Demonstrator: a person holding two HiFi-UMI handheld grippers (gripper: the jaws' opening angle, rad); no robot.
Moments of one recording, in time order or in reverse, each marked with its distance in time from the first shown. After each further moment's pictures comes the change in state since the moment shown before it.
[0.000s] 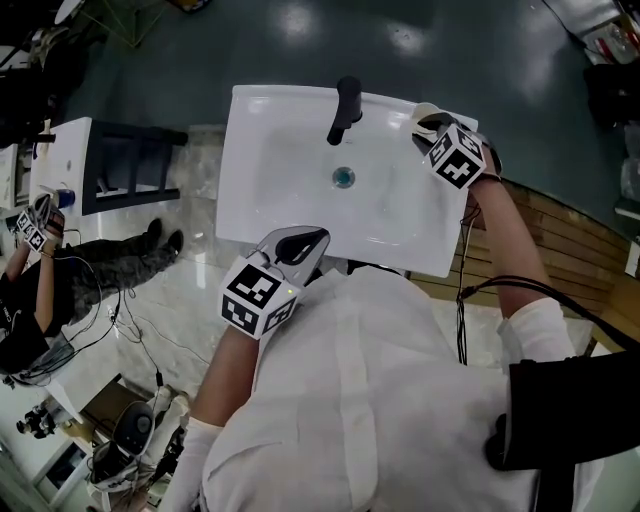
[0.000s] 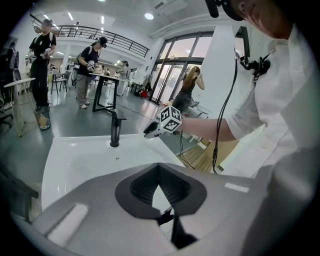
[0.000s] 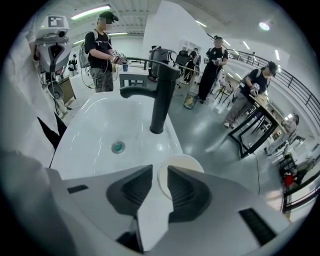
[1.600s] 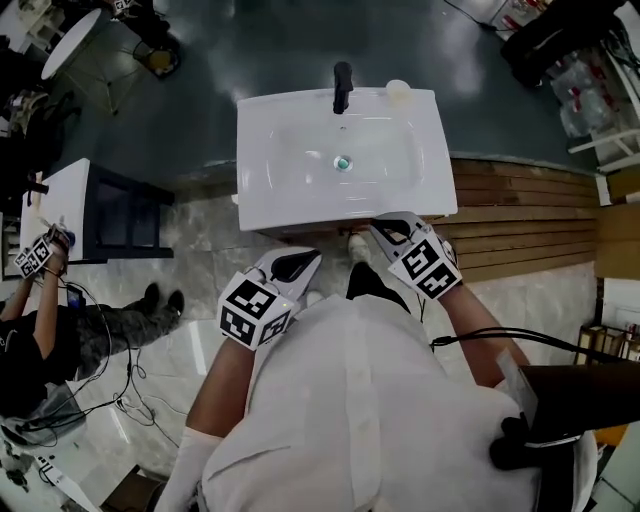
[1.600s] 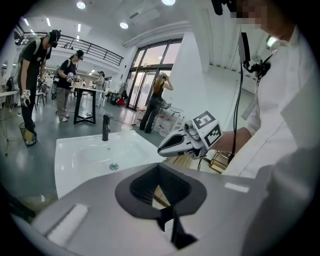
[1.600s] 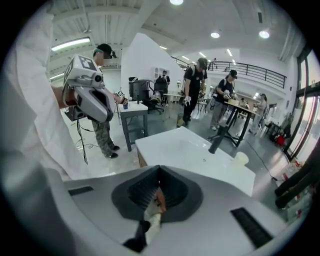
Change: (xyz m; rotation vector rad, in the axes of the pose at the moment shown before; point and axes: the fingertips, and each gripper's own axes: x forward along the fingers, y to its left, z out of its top) left arm -0.165 -0.043 -0.119 0.216 -0.071 -0.210; right arm -0.128 0.336 0.146 0.382 -0.269 -0.159
